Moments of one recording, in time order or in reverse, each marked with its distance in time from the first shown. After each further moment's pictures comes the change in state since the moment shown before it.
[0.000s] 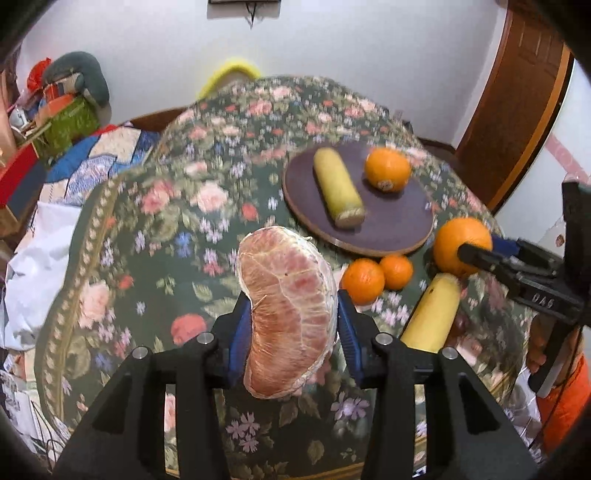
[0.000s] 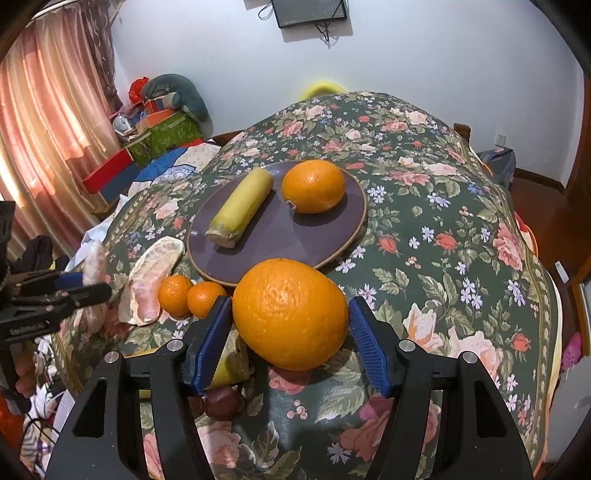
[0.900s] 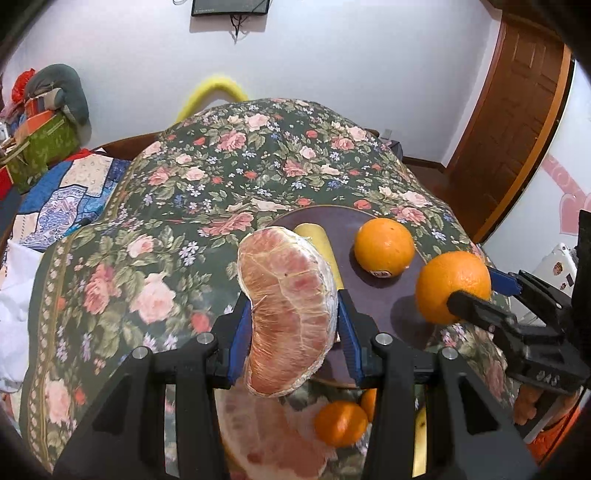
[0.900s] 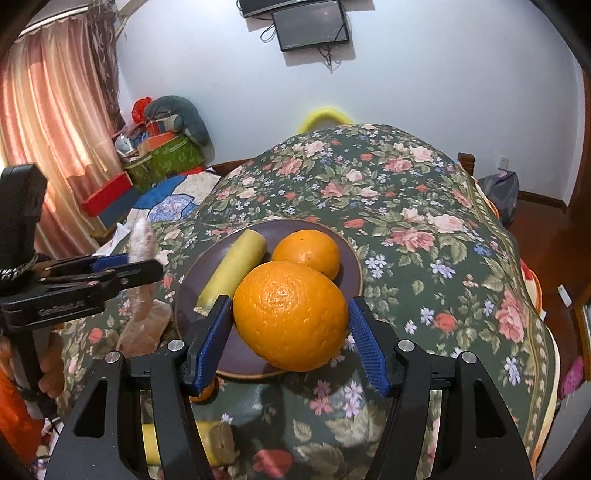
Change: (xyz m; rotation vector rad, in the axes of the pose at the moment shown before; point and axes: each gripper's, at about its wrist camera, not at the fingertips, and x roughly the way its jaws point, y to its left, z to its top) left arm 0.072 -0.020 0.087 0.010 -0.049 -0.057; right arm 0.020 -0.006 0.049 -0.032 -0.079 0.011
